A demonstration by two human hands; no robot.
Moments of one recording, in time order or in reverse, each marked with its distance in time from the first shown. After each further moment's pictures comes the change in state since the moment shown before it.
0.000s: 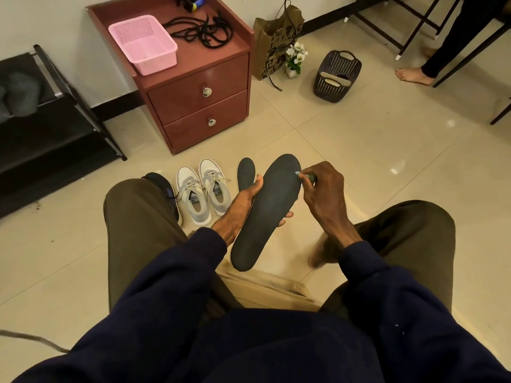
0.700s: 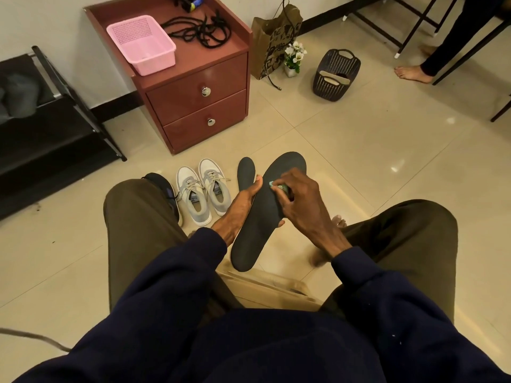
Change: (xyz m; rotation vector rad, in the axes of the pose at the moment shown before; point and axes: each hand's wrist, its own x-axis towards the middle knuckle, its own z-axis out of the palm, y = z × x) left_hand 0.003 -0.001 0.001 -0.036 0.016 0.009; right_hand -0.017 -0.030 0.012 0.081 -0.149 -0.234
